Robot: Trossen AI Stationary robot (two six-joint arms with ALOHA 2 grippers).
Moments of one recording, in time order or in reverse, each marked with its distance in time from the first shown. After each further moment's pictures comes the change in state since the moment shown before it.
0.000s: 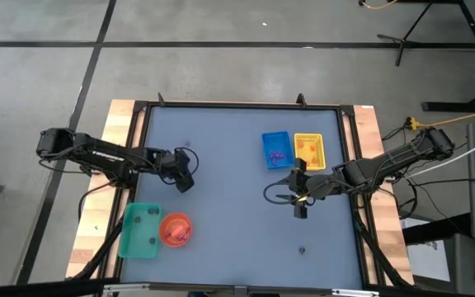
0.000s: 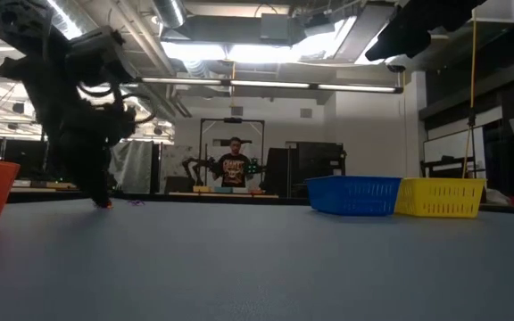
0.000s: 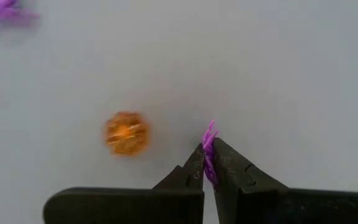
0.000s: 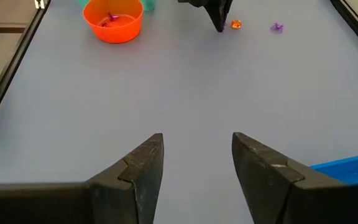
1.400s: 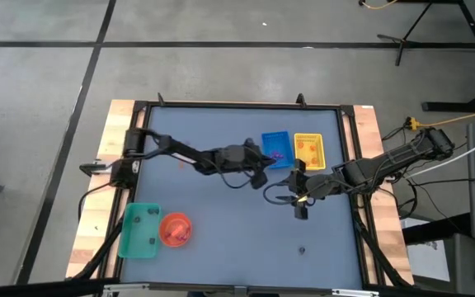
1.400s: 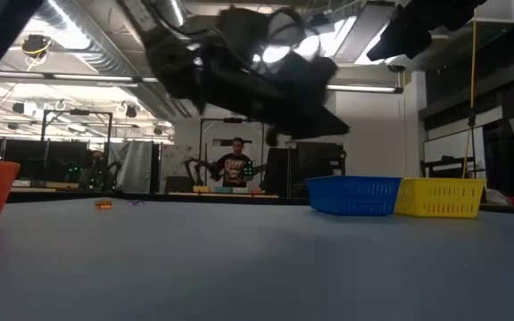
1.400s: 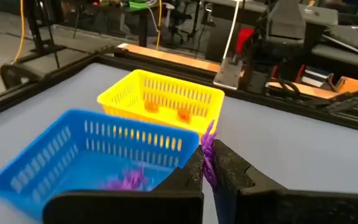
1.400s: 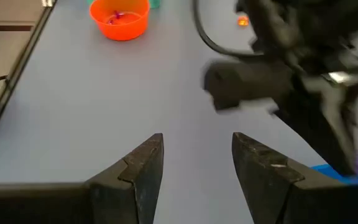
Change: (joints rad) left arm 0.000 0.856 0.701 1.067 0.016 0.430; right arm 0.001 0.000 0.000 -0.004 -0.019 0.001
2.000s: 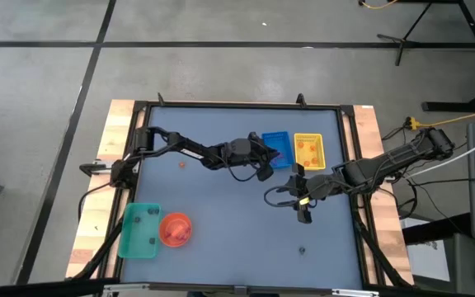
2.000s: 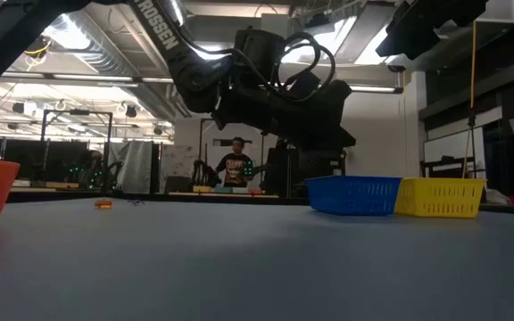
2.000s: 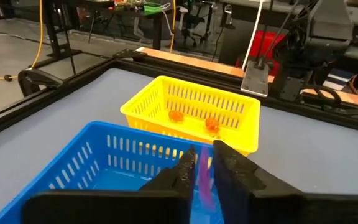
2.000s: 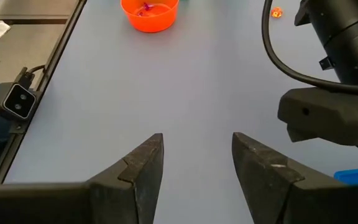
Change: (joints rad) left arm 0.064 0.117 0.128 -0.003 0.007 0.030; right arm 0.000 0.000 0.000 0.000 -0.120 0.001
